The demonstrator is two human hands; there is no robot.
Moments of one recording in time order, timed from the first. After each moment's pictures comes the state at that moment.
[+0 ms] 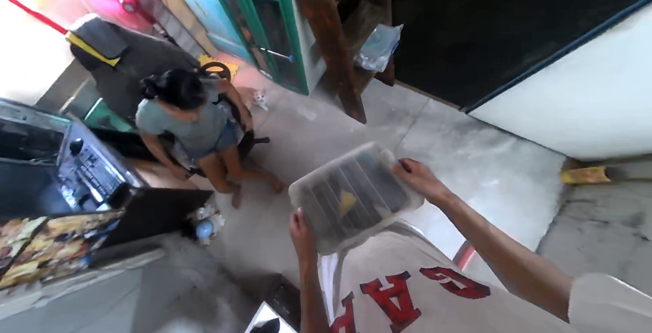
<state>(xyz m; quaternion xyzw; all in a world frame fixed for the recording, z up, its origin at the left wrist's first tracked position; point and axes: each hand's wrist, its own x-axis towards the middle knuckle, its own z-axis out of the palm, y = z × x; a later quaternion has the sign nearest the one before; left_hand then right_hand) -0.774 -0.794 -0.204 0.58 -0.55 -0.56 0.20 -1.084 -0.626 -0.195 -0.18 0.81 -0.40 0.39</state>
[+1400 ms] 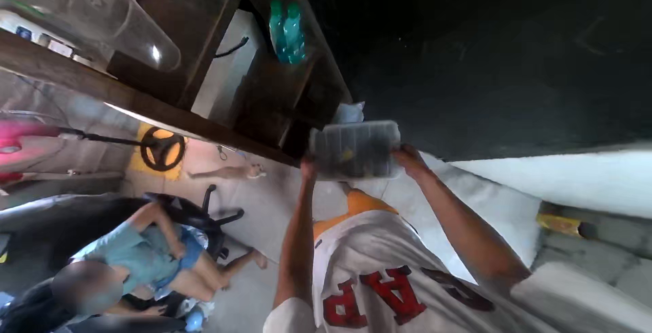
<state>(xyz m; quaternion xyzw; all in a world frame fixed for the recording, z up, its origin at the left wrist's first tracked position) -1.634 -1.149 -0.391 0.45 -0.67 -0.59 -0.04 -1.809 -0.857 -0.361 0.11 0.82 -0.46 0.34</state>
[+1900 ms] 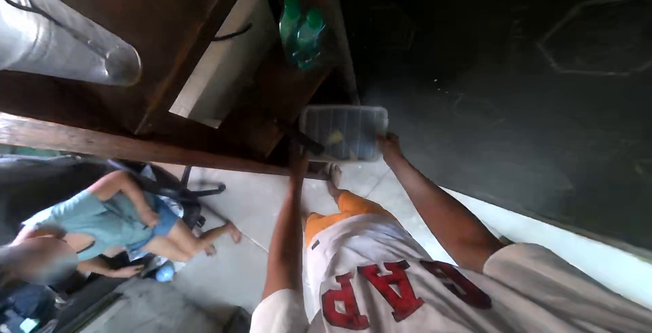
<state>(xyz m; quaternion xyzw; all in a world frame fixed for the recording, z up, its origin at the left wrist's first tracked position) -1.701 -1.180 -0.445 0.50 -0.69 -0.53 0.02 -1.957 -0.963 -0.463 0.12 0.80 -0.48 0.35</state>
